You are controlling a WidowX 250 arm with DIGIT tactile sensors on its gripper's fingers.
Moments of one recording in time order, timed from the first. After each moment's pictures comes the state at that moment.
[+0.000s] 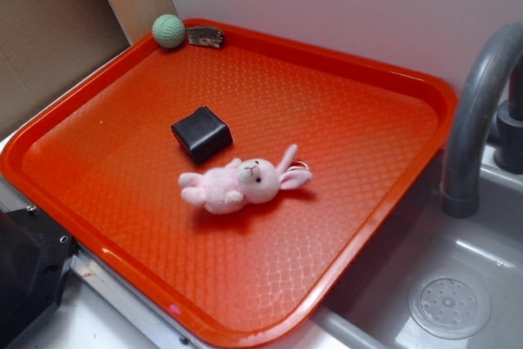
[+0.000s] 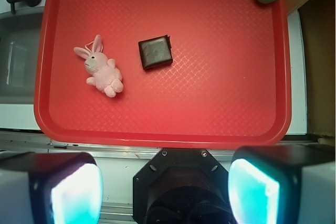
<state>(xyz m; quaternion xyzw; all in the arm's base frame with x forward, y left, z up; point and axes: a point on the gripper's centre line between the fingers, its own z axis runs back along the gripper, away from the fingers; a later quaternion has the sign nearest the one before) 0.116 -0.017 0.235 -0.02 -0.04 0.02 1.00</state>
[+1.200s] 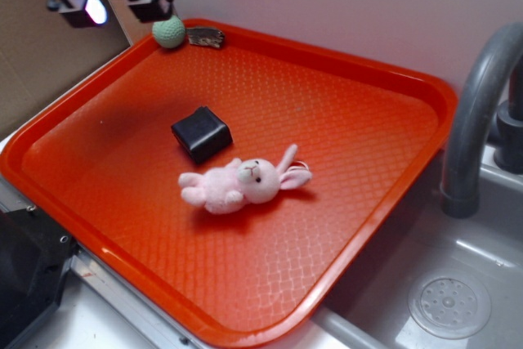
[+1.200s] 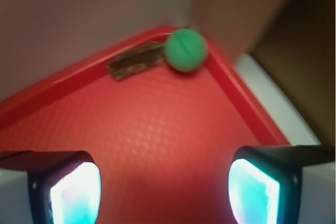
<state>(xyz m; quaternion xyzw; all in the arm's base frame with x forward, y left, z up) 0.264 0.094 0.108 0.04 -0.15 0.28 0.95</state>
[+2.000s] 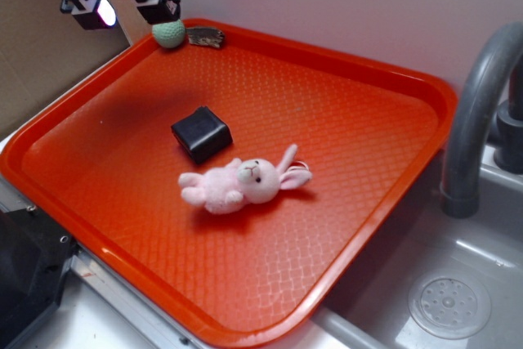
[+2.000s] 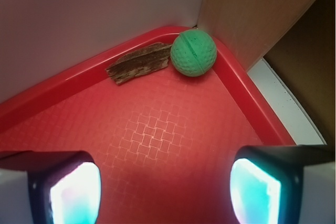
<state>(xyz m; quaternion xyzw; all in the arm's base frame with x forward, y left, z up) 0.265 0.096 0.108 0.04 -0.15 0.28 0.95</state>
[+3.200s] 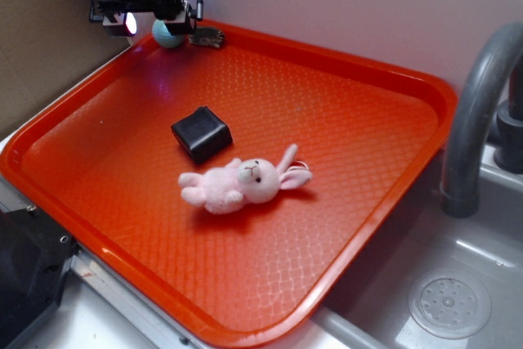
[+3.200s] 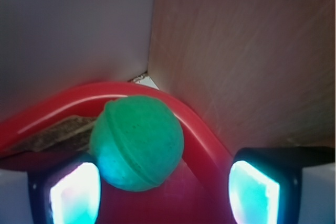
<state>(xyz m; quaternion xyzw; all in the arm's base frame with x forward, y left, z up) 0.312 0.163 0.049 0.14 -0.19 0.32 0.92</state>
